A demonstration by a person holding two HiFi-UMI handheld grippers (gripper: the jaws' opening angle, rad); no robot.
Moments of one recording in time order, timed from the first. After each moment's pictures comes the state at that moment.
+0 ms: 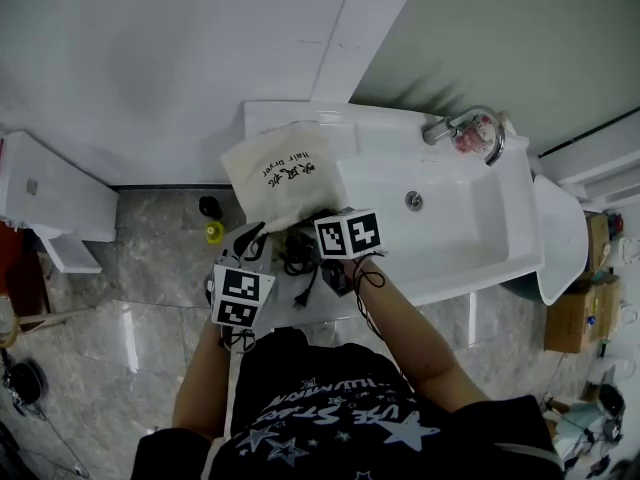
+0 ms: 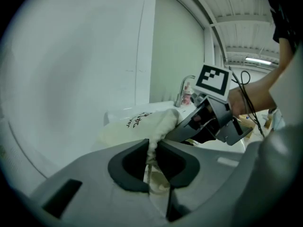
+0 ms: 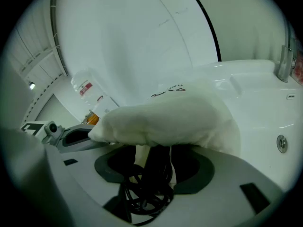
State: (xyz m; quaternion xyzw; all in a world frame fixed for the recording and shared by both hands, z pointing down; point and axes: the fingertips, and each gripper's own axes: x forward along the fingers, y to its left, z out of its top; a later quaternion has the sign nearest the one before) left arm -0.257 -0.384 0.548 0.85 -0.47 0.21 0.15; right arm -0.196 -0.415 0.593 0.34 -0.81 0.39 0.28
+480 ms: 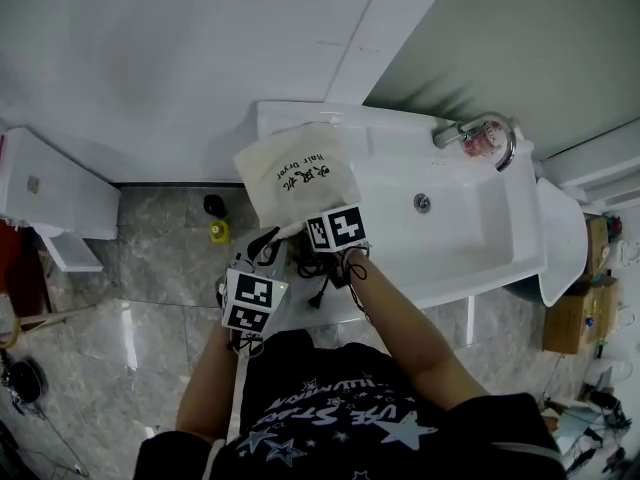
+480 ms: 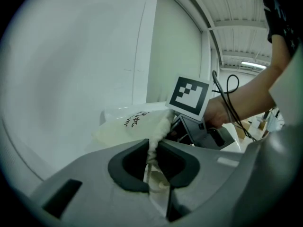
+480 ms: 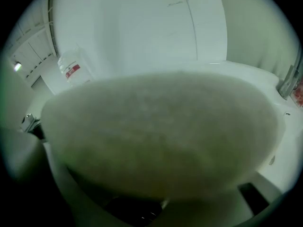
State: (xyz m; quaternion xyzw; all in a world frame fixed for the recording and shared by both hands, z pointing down) left arm -0.258 -0.382 0.551 0.86 -0.44 0.19 0.15; right arm -0.209 -0.436 0.630 0.38 -0.78 0.34 0.37
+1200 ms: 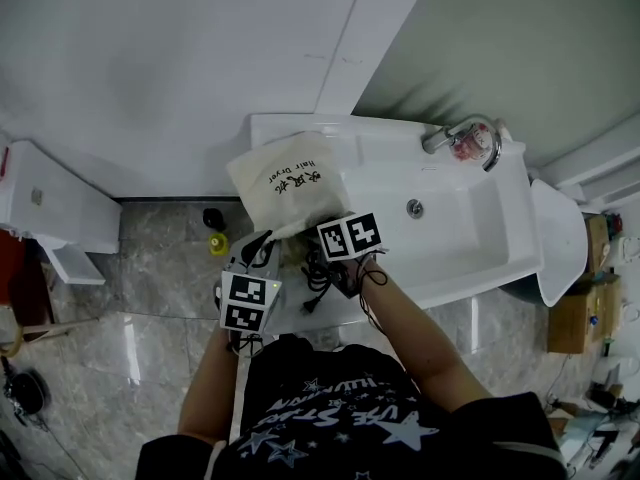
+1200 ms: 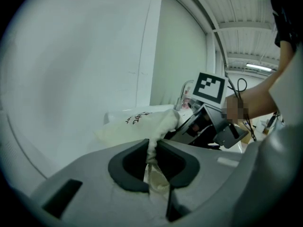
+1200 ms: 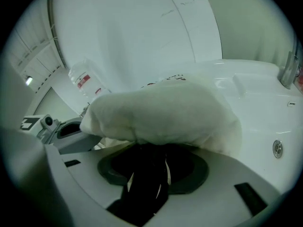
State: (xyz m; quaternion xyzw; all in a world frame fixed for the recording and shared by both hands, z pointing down) left arm -0.265 -0.382 0.542 0.85 -0.47 0.18 0.16; right arm -0.201 -0.412 0.600 0.33 -0.80 0.38 0.33
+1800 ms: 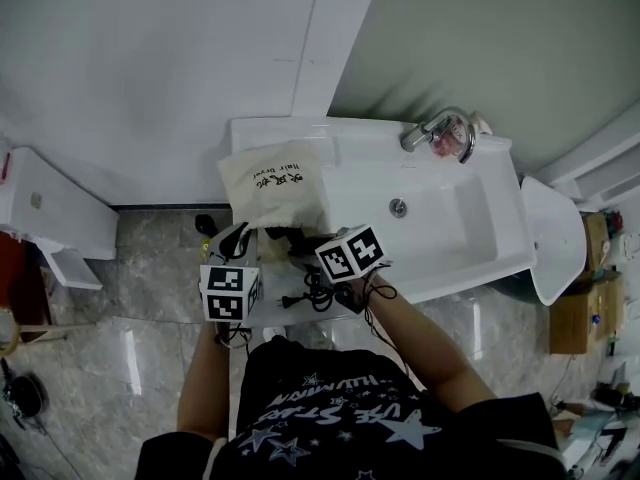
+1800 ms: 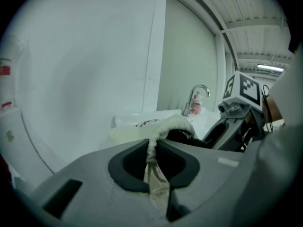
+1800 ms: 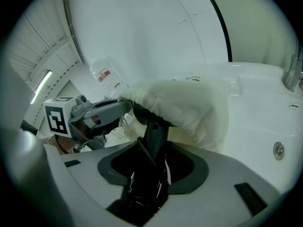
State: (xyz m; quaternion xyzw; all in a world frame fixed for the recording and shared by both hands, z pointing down) left arm -0.263 -0.383 0.523 0.82 -0.53 0.15 0.17; right arm -0.171 -0.345 0.567 0.24 -0.84 0.36 0.33
